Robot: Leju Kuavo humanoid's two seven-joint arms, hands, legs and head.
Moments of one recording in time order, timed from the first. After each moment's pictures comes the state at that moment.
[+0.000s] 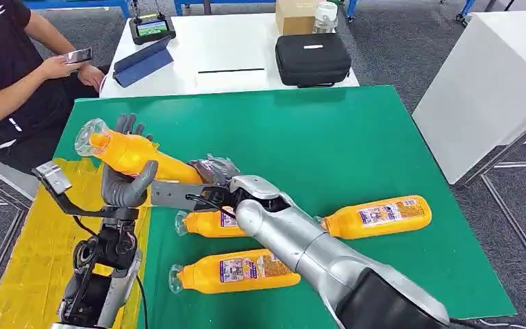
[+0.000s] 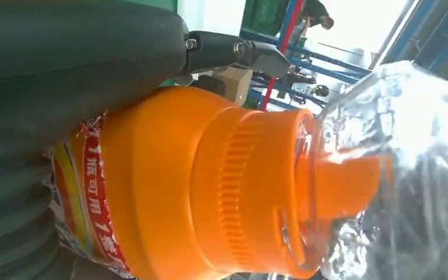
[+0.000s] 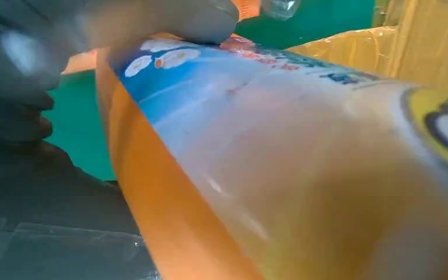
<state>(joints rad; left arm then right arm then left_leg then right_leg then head) -0.24 -0.07 -0.14 -1.43 0.47 -0.14 -0.31 -0.86 0.35 1.01 -0.59 0.44 -0.01 0.14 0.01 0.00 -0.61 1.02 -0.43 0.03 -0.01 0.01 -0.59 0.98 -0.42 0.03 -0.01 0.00</state>
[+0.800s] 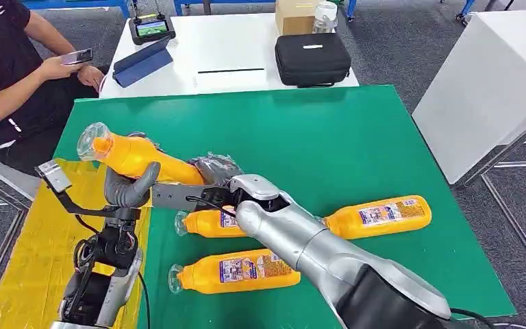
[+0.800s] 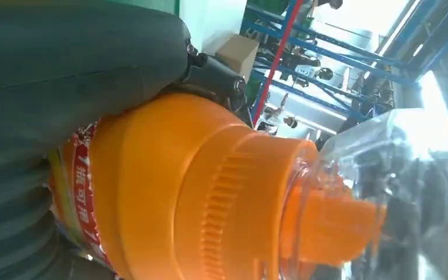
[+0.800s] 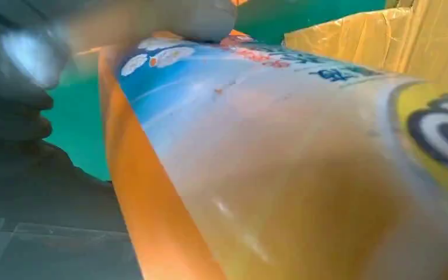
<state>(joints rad) -0.25 -0.07 -0.14 -1.41 0.55 -0.20 -0.29 -0.89 0.34 1.08 -0.55 0.40 -0.10 0.11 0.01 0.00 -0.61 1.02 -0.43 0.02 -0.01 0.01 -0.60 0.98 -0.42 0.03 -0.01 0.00</state>
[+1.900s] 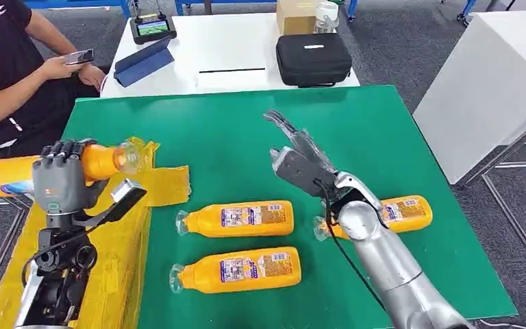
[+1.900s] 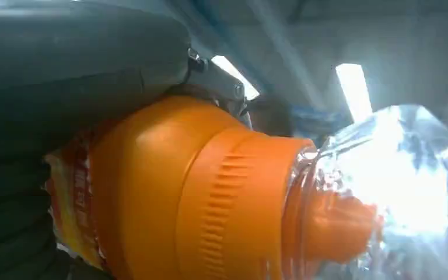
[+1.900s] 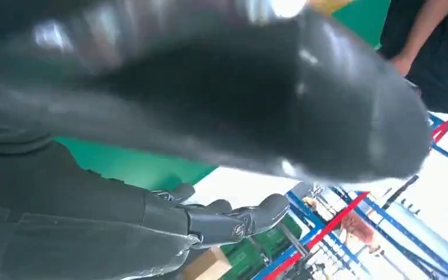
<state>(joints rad) -0.22 0.07 0.04 -1.37 -1.21 0.68 -0.18 -0.50 -0.03 0.51 -1.30 0.33 0.00 -0.11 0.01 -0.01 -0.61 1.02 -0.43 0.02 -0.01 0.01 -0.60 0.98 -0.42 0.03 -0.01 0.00</state>
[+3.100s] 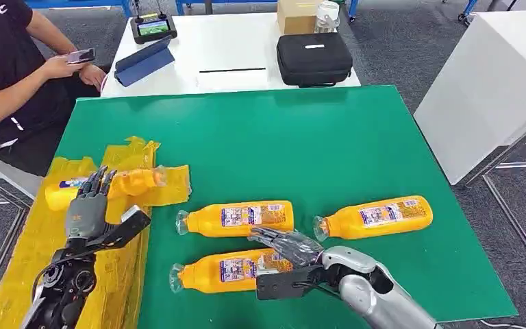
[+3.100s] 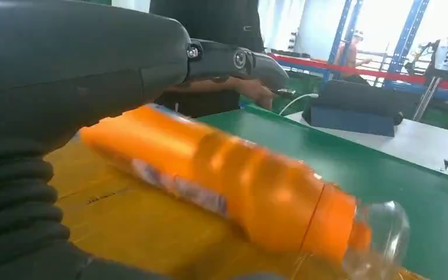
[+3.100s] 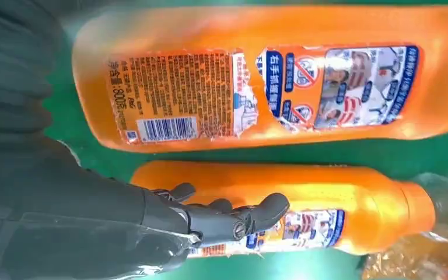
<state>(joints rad) -0.16 0.15 -0.01 -1.18 -1.03 0.38 -0.18 -0.30 -0.24 0.80 -1.39 0.54 0.24 -0.05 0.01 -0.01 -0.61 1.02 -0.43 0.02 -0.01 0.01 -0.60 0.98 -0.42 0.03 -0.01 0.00</state>
